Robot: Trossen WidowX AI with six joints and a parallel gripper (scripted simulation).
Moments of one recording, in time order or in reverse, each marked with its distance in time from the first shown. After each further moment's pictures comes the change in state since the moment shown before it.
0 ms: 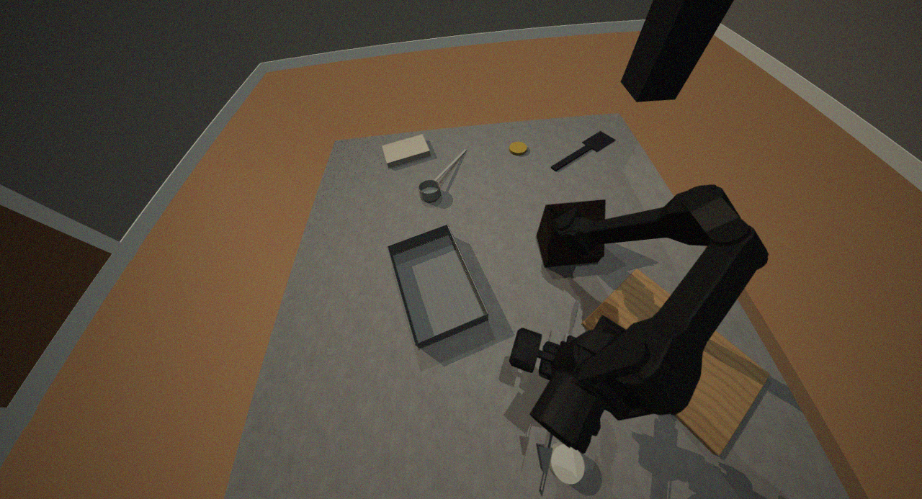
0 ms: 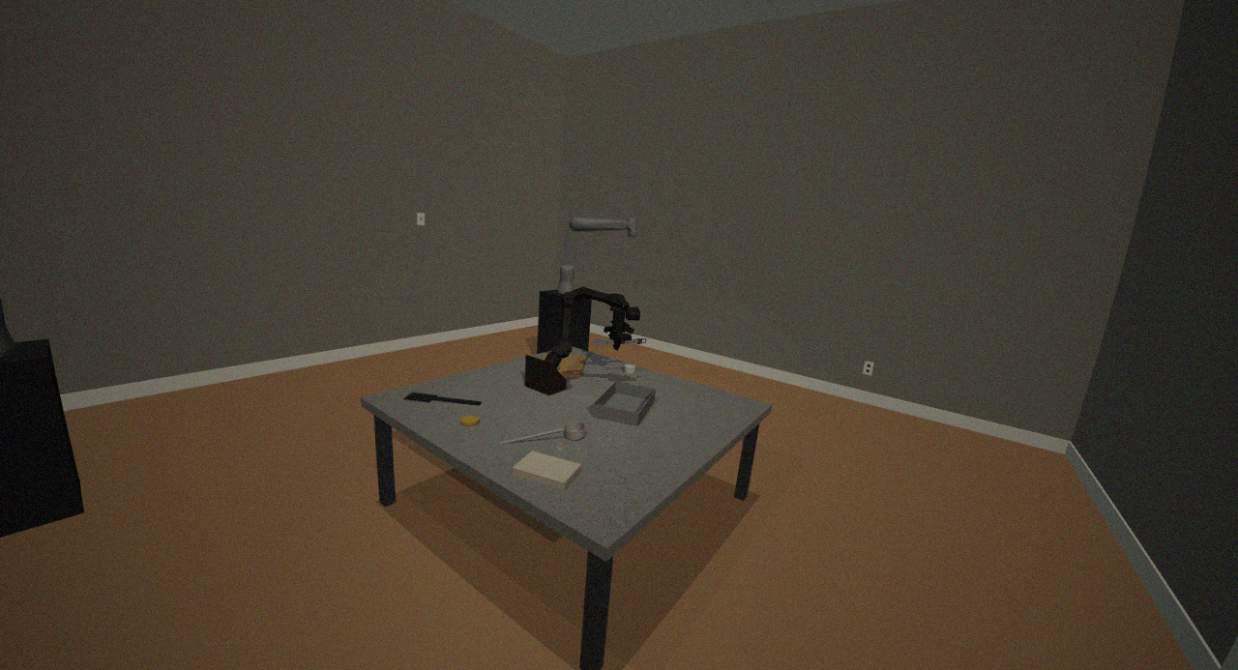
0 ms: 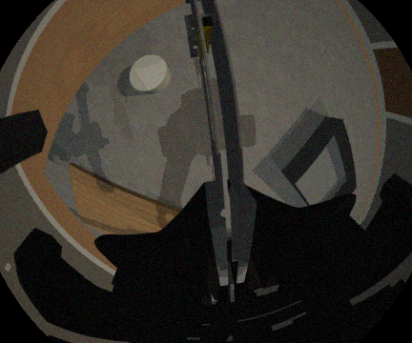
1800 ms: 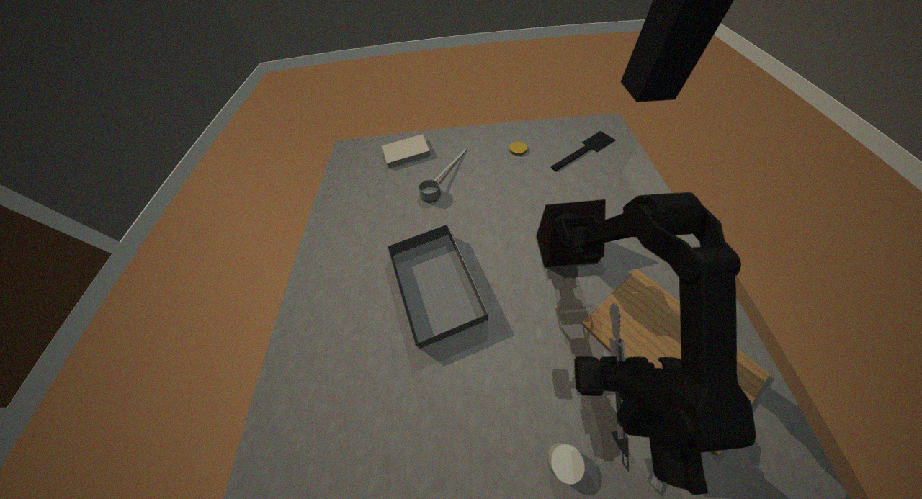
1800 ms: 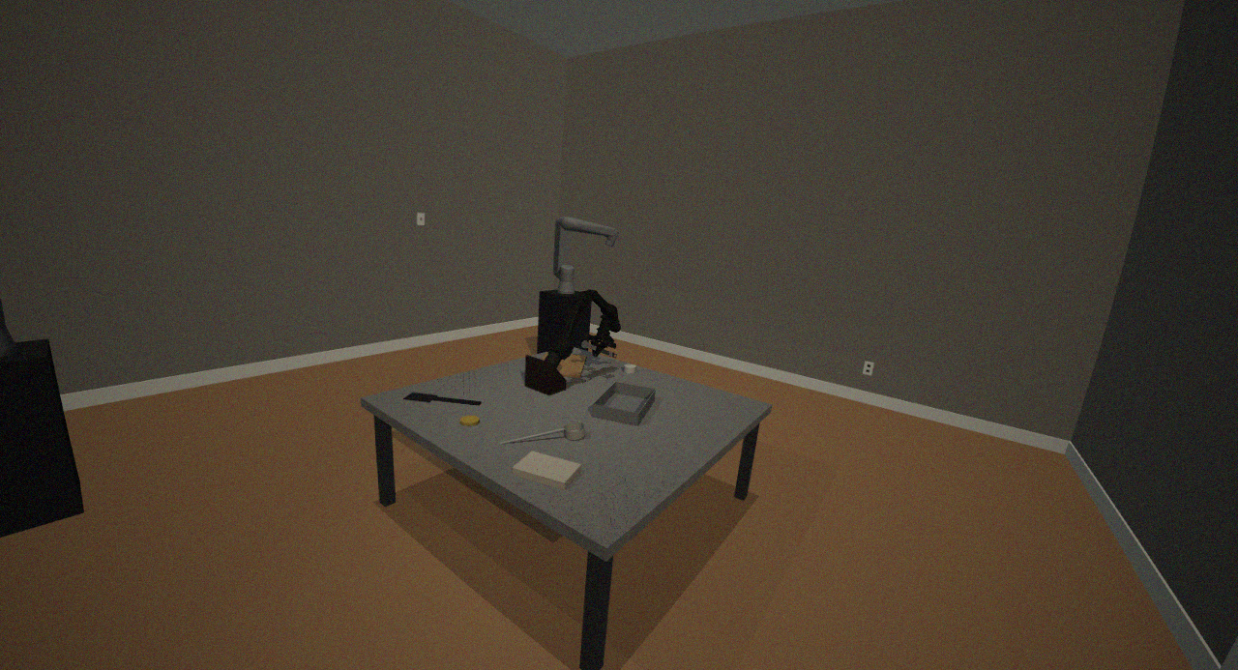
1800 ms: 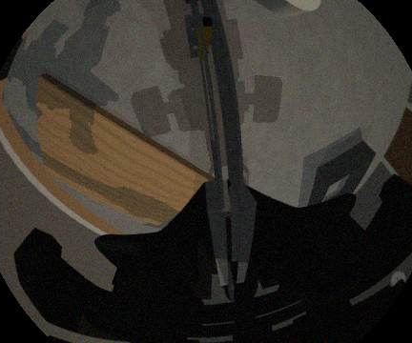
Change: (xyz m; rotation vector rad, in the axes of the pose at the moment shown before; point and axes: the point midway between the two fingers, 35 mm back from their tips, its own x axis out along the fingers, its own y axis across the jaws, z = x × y) arm 0.063 0.114 -0.047 -0.323 0.349 -0.028
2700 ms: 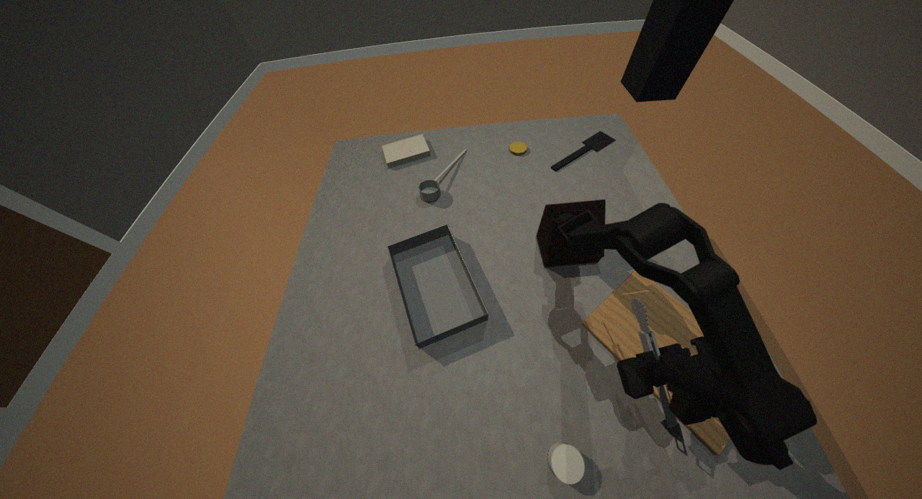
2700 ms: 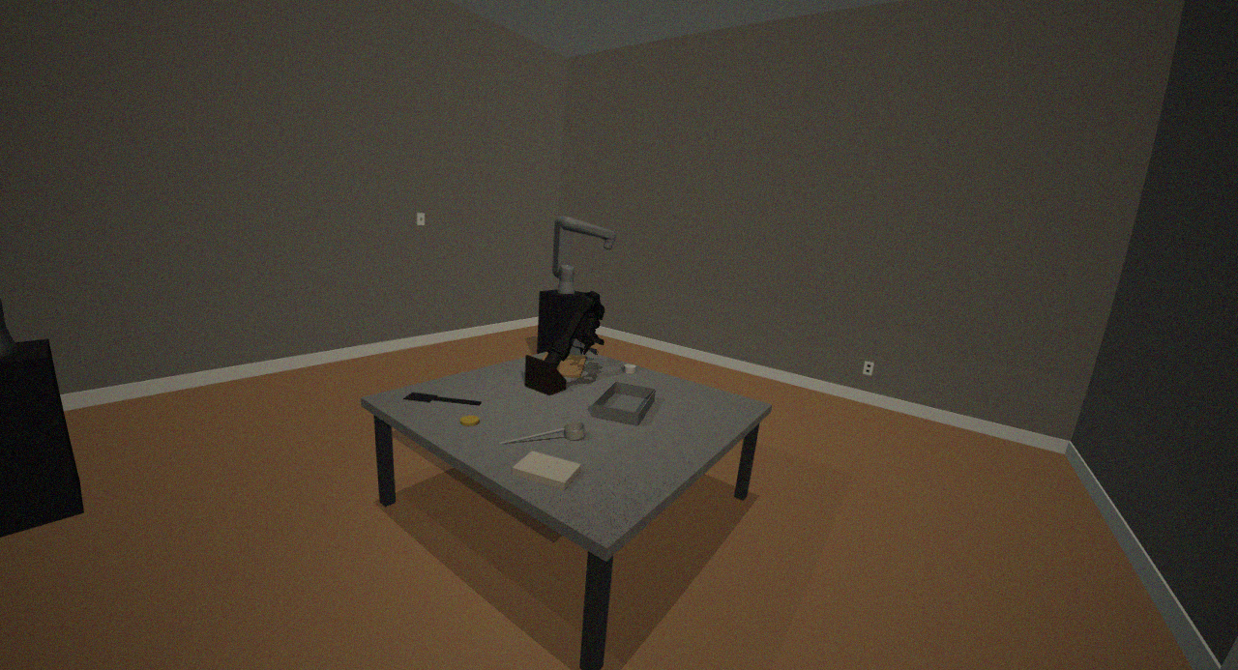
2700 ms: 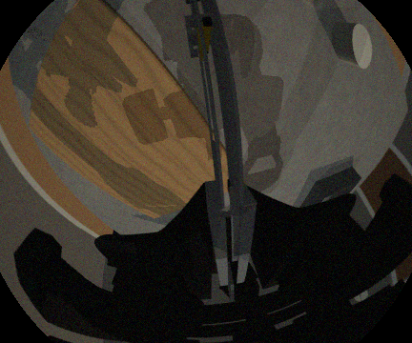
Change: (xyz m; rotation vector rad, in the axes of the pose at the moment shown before) arm 0.011 0.074 -0.014 -0.233 0.022 -0.092
